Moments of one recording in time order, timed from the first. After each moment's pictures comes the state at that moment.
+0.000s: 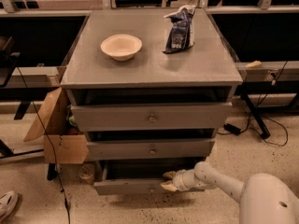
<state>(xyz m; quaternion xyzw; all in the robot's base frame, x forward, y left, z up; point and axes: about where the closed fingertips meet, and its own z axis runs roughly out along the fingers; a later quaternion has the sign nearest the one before) 0.573 -0.085 0.195 -0.52 0.76 0.26 0.28</state>
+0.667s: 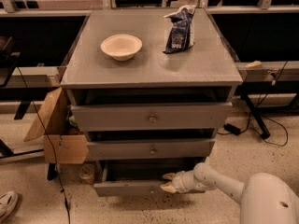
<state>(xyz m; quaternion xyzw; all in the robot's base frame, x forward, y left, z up) 0.571 -0.087 0.197 -0.52 0.76 0.26 0.28</state>
